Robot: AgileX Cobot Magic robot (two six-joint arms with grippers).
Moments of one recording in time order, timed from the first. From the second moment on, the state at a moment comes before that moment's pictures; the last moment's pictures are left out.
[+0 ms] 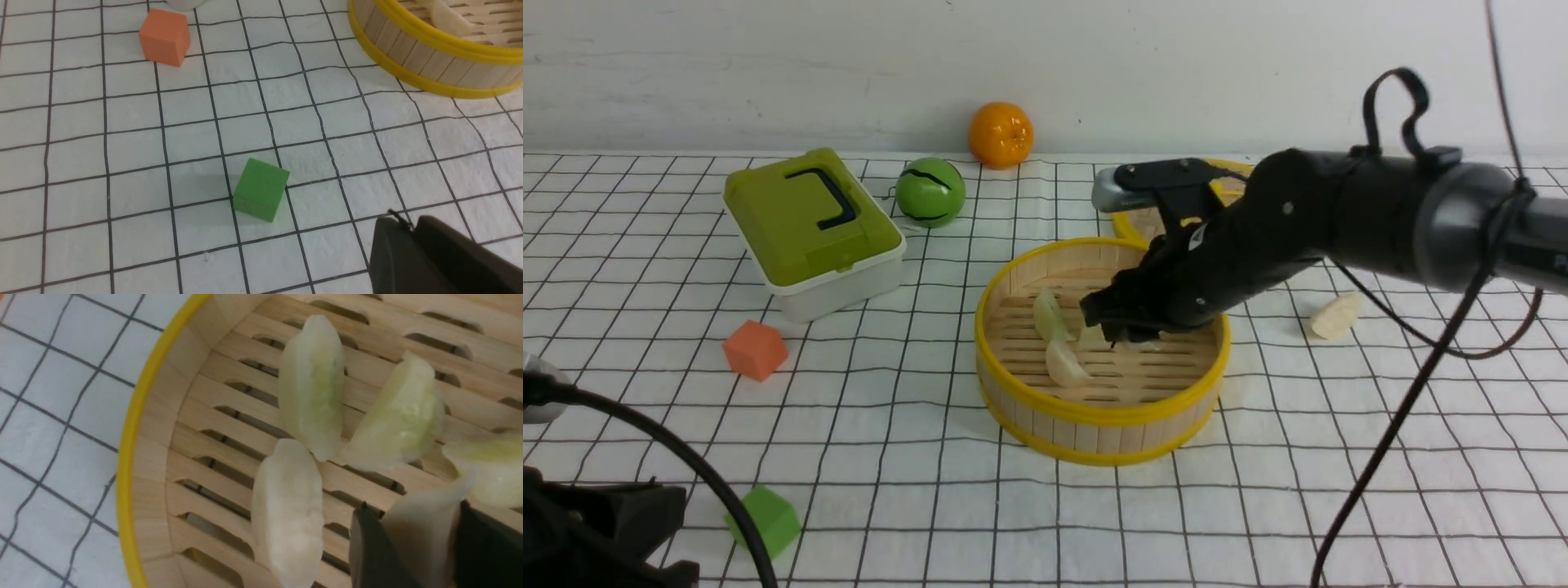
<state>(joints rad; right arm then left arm) 0.45 1.99 -1.48 0.33 0.48 -0.08 -0.61 0.68 -0.52 0.42 0.60 -0.64</state>
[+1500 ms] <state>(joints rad) 0.05 2.05 -1.48 0.15 0.47 0.19 -0.61 0.73 -0.52 0.41 0.58 -0.64</state>
